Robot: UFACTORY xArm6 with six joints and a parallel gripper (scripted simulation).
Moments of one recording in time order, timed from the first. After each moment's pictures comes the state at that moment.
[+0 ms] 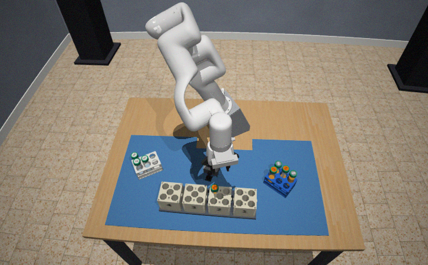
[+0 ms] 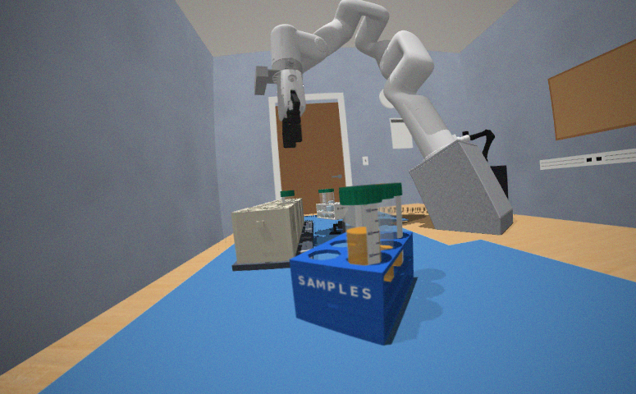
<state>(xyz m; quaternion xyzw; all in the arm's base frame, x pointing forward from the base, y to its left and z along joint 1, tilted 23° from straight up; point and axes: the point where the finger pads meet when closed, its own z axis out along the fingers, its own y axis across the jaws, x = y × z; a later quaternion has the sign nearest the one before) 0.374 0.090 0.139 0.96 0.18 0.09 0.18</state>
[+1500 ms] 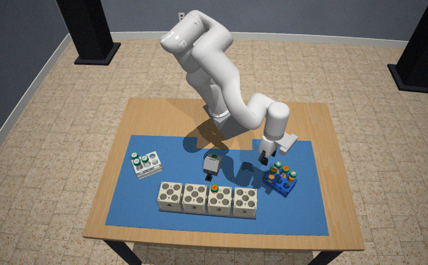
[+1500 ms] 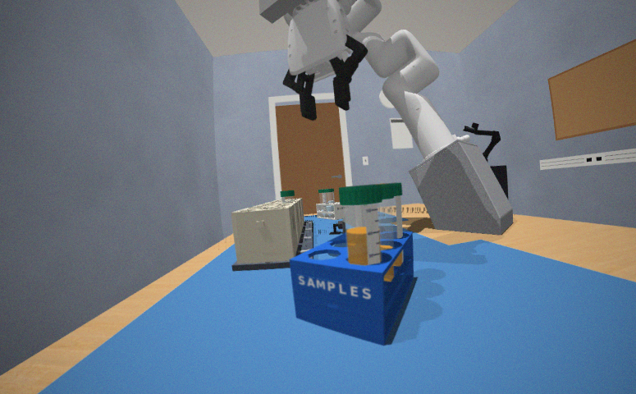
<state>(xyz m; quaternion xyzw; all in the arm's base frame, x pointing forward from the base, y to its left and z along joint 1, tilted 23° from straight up) 0.305 0.264 0.061 0.86 0.48 0.02 0.20</state>
